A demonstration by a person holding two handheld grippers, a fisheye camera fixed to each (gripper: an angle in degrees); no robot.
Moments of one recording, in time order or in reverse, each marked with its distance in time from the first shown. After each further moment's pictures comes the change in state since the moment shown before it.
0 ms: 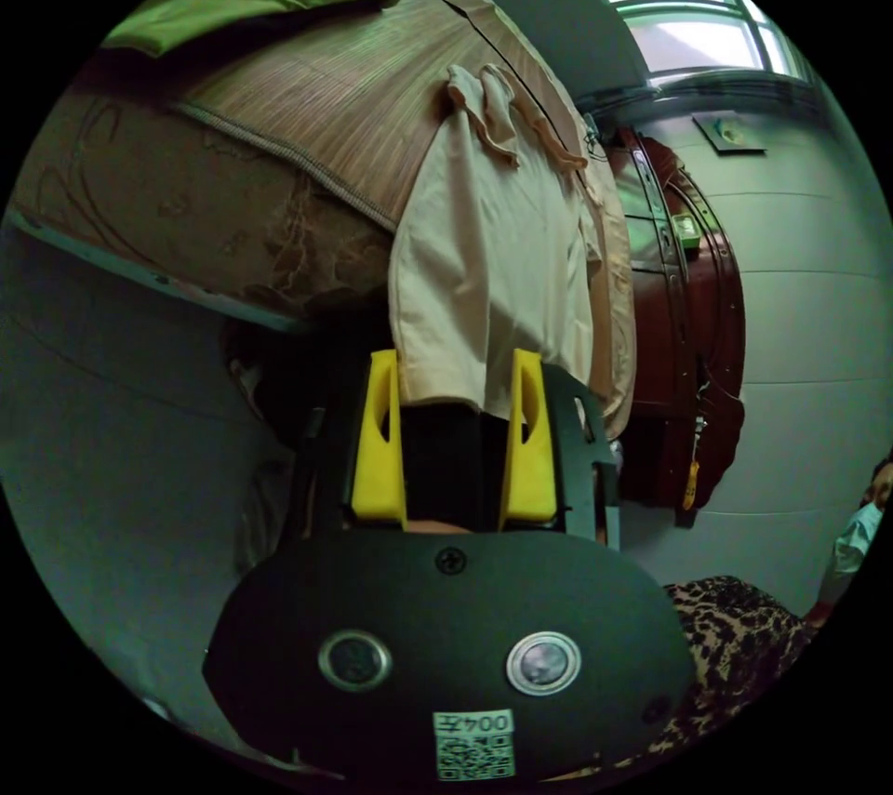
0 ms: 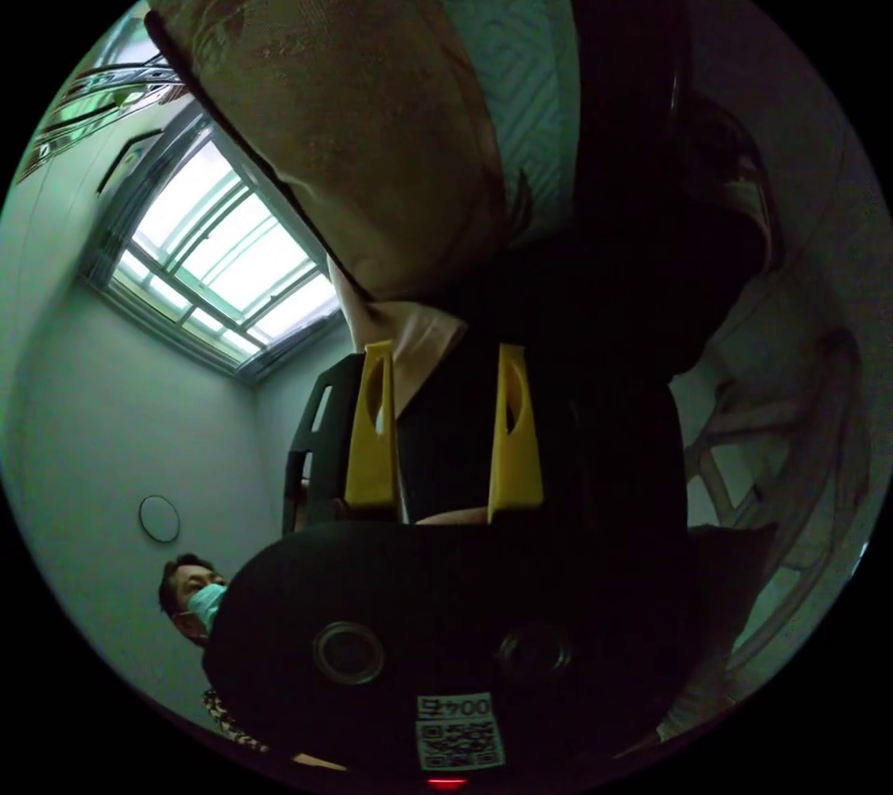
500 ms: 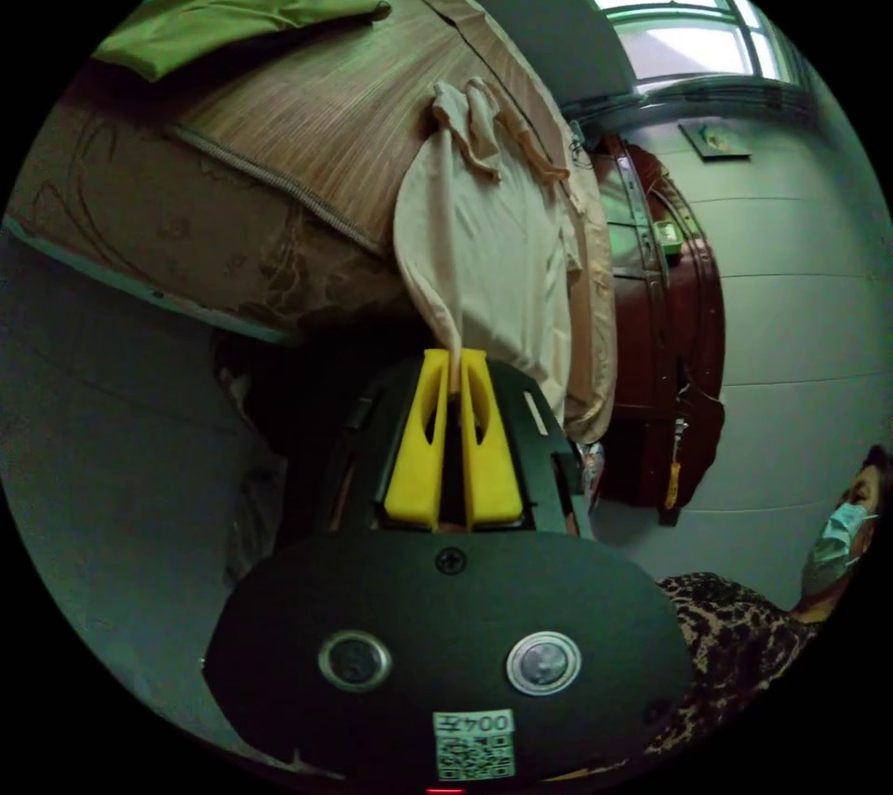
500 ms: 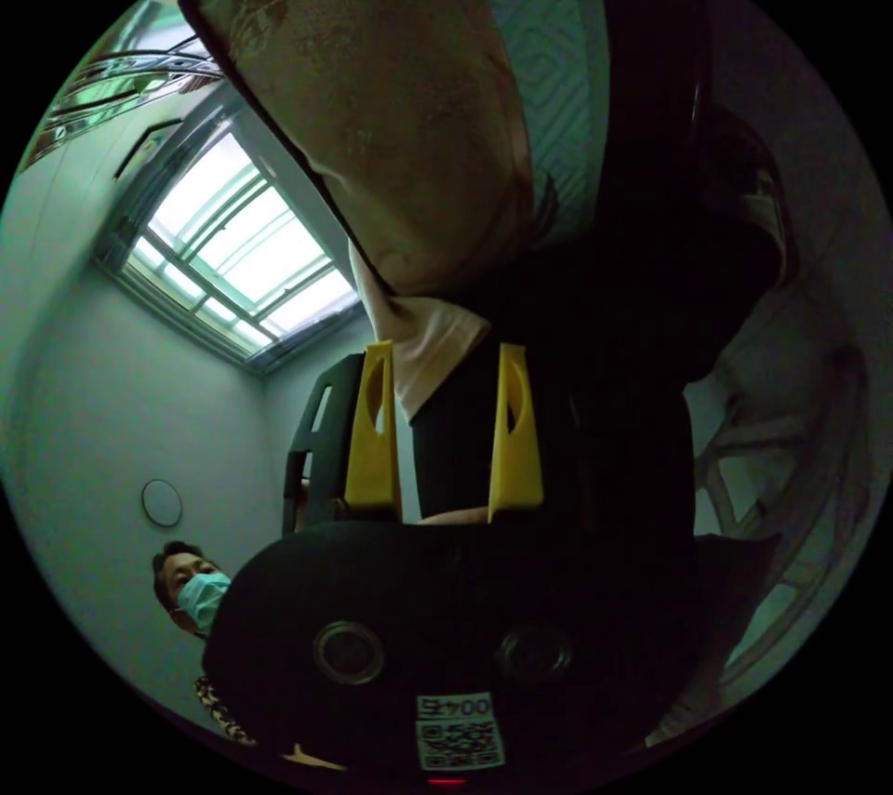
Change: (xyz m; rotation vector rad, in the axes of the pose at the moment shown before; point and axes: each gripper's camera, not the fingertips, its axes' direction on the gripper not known) left arm 0.062 -0.068 -0.039 0.063 0.129 0.005; right arm 0.003 0.007 -0.005 0.002 -0.057 -0.035
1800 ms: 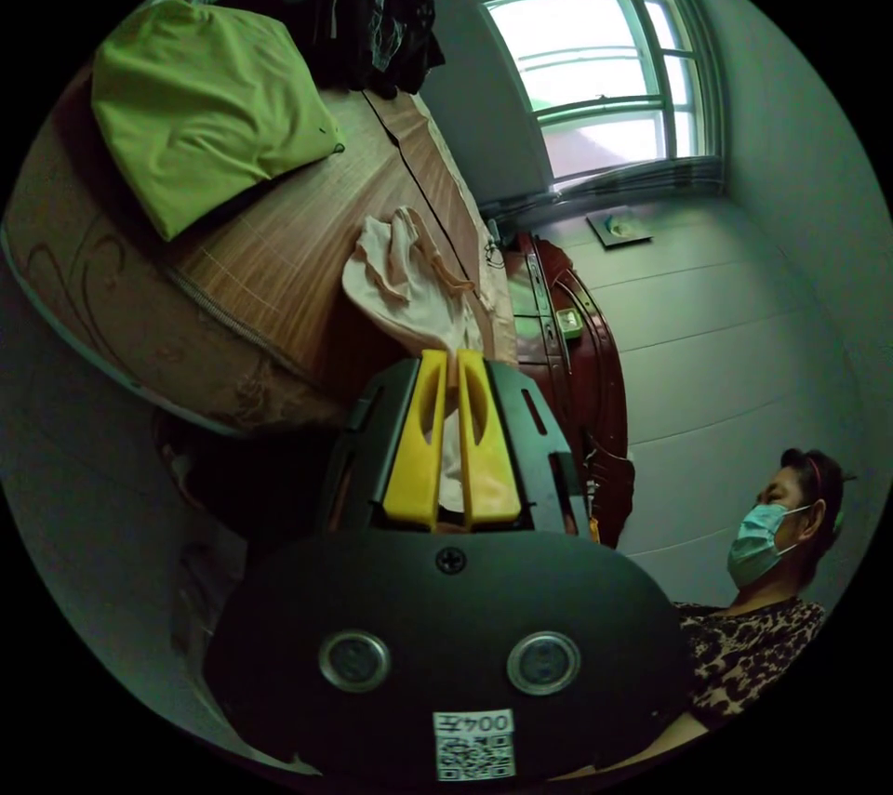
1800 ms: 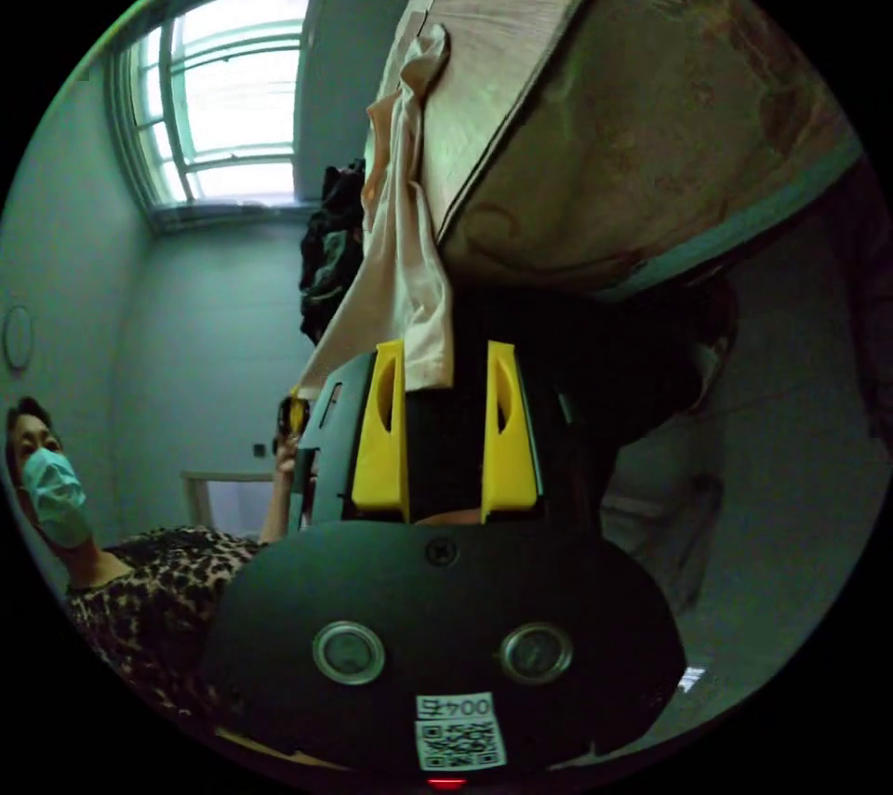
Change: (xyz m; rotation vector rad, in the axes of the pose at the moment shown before) left arm 0.088 -0.344 0.017 0.267 0.236 0.014; right arm -0.112 0.149 0.096 -0.094 0.495 -0.483
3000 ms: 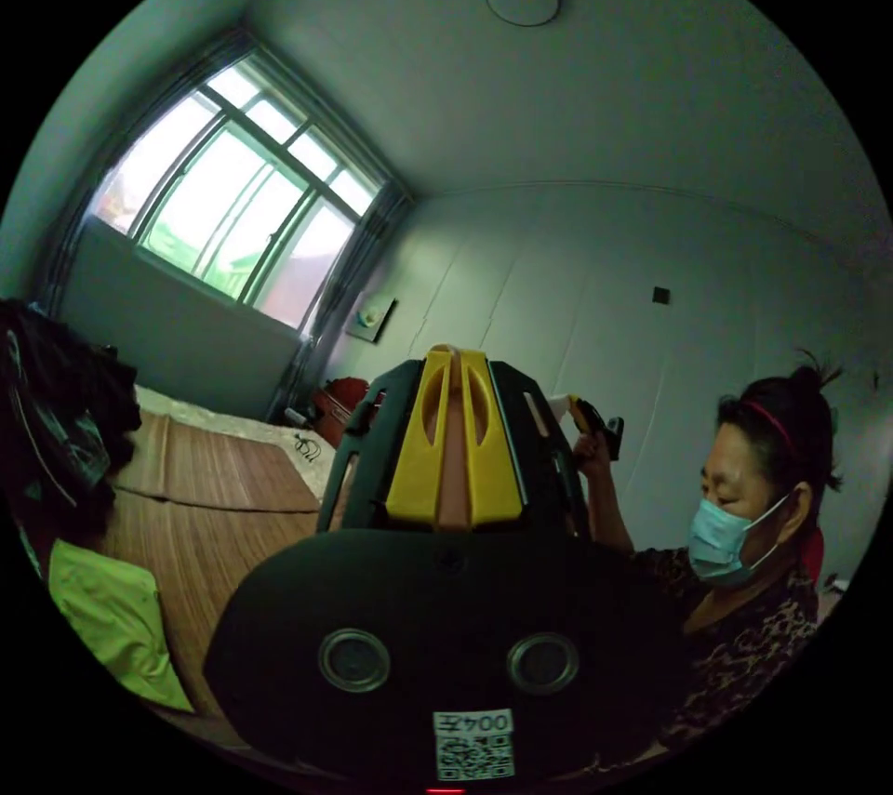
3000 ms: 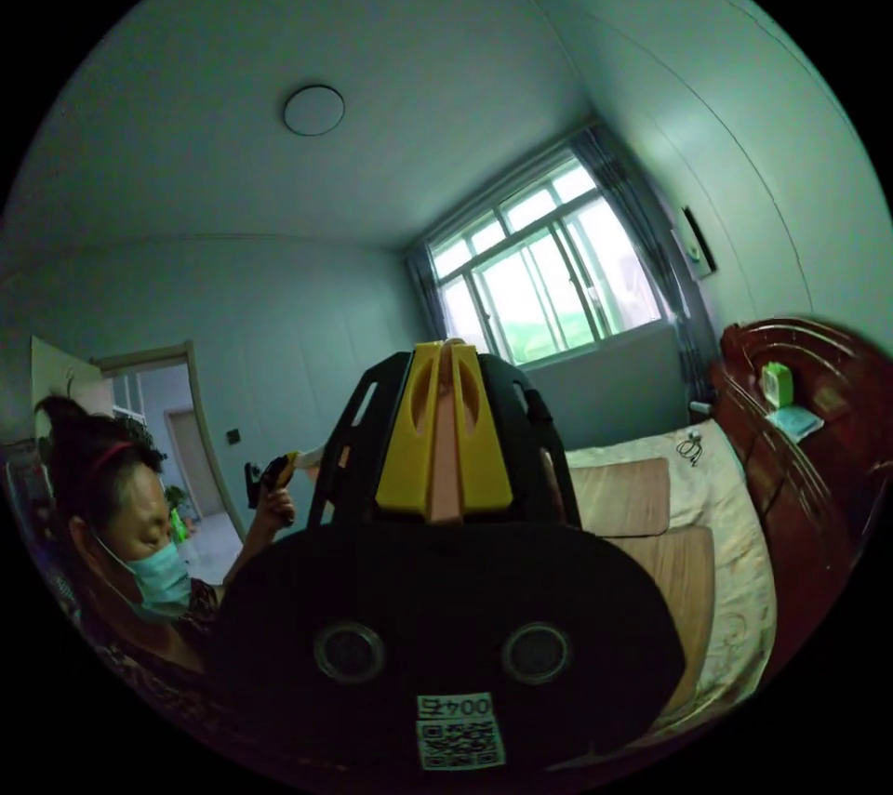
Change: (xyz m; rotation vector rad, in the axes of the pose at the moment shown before) left arm 0.568 -0.219 -0.081 0.319 0.435 0.905; right arm -0.675 0.133 -0.315 0.740 -0.090 -1.091
